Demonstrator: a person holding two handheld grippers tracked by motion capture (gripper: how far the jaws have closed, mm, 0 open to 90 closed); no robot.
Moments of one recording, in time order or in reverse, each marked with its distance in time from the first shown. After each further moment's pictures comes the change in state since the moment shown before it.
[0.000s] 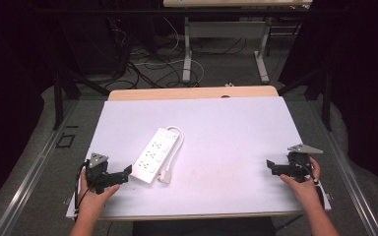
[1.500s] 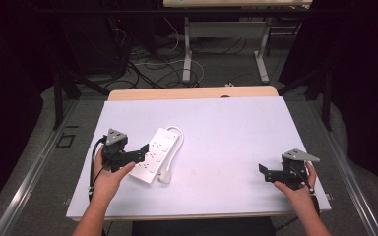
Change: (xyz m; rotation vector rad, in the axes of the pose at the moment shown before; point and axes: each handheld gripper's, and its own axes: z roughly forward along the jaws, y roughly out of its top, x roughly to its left) left arm -0.057 0.083 -0.001 -0.067 -0.077 0.099; right arm 0.035 0.000 -0.017 -0.066 0.060 -0.023
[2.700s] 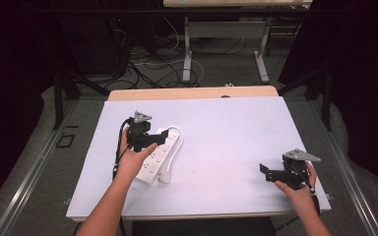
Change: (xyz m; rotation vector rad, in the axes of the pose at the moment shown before) left arm -0.028 0.046 0.057 0.066 -0.050 0.022; right arm -0.004 -0.002 0.001 0.003 0.003 0.019
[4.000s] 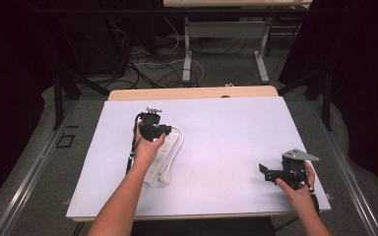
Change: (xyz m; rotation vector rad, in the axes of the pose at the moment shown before) left arm 0.007 0.012 0.060 0.145 -0.010 -0.112; right arm -0.001 -0.002 0.005 0.014 -0.011 0.001
